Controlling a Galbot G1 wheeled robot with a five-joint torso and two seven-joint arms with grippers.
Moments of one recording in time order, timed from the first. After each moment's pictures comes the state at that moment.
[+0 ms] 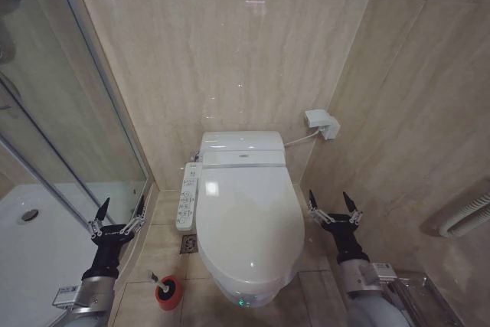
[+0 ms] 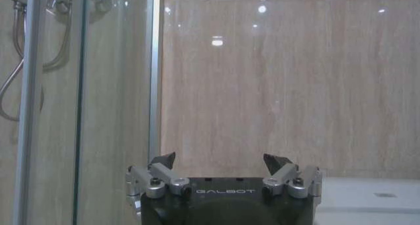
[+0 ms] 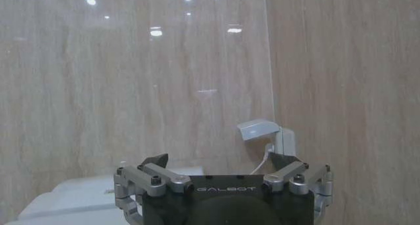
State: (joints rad) left arm 1.60 -1.24 -0.67 -2.11 -0.33 -0.26 -0.10; right arm -1.56 1.32 0.56 2.13 0.29 0.16 0.15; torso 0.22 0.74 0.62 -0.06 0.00
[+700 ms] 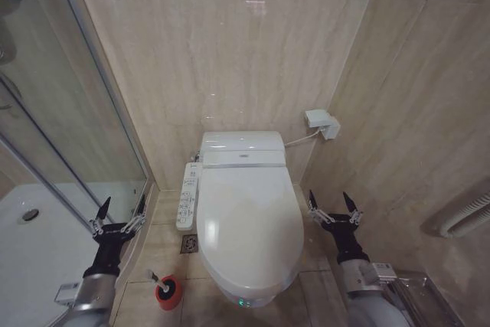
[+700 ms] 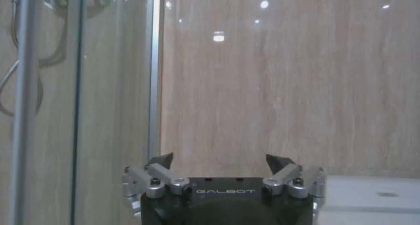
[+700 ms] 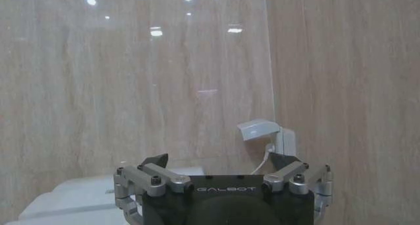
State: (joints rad) left arm 1.55 -1.23 -0.66 -2.11 -0.35 -0.17 -0.12; right arm -1.56 1.32 0.56 2.13 0.29 0.16 0.16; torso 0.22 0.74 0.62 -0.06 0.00
